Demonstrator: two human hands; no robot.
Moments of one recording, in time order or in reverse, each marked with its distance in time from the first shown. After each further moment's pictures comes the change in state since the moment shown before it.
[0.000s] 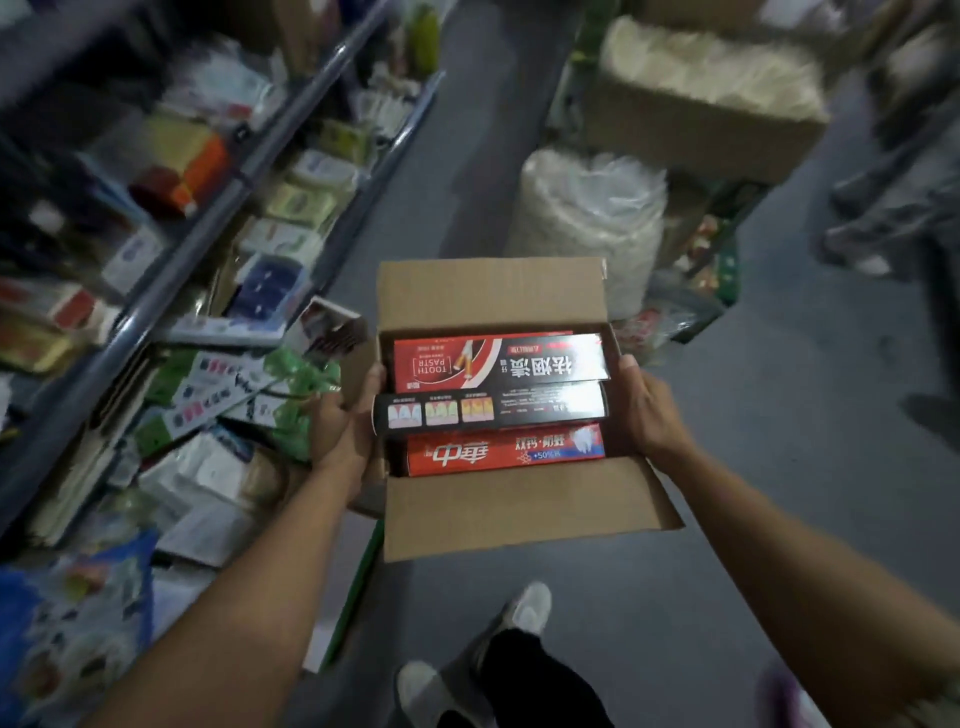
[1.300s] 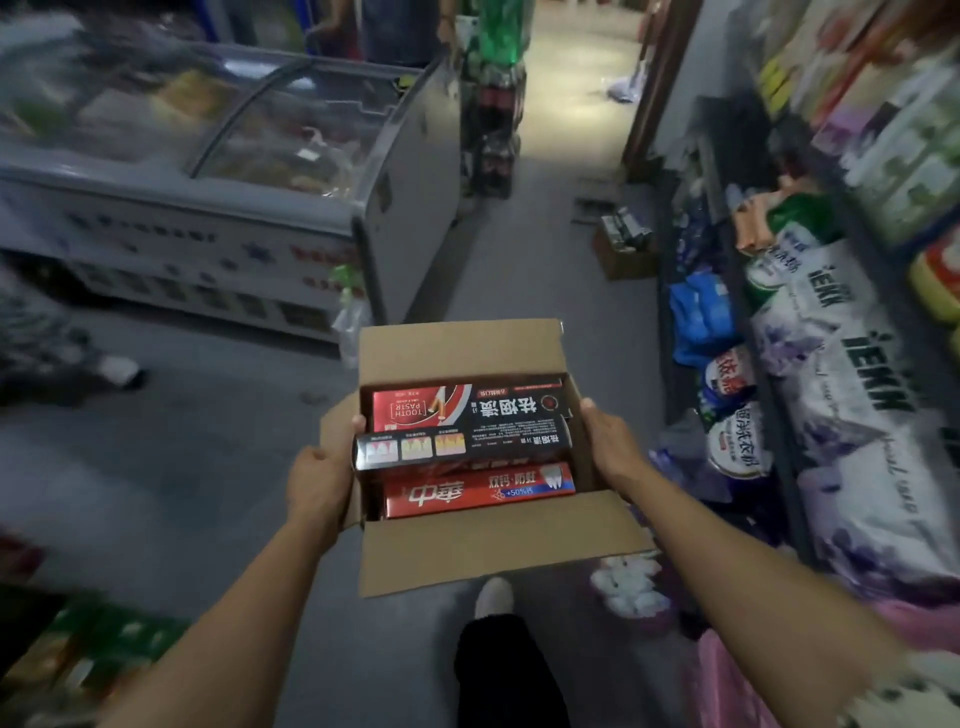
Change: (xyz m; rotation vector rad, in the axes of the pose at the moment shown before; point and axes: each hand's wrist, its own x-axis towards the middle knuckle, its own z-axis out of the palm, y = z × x) left_hand -0.385 0.131 0.863 0.875 -1.257 0.596; right_hand -0.039 0.272 -0.603 0.514 1.262 0.804
